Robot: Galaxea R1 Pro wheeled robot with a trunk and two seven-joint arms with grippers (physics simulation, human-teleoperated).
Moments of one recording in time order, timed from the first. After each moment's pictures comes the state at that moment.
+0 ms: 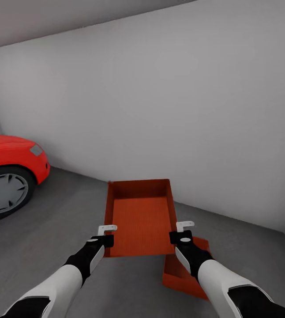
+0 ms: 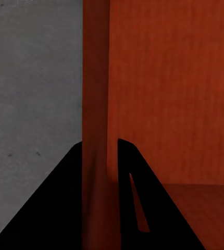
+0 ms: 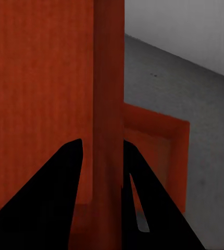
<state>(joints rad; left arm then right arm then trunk) -0.76 -0.11 0.05 -0.33 0.01 0.18 0.13 -0.81 0.13 0.08 -0.23 0.05 0.05 -0.26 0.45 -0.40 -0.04</state>
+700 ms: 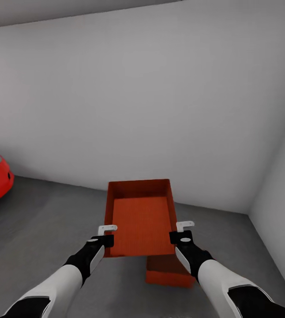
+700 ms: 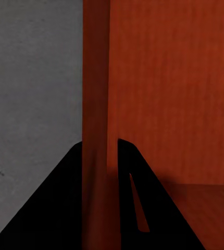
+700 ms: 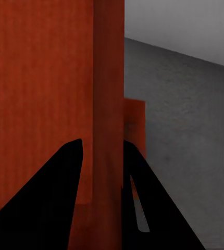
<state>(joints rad) -0.76 -0.11 0.04 -0.33 0.01 0.19 0.13 -0.81 0.13 0.09 -0.22 0.05 0.05 -0.26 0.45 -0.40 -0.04</state>
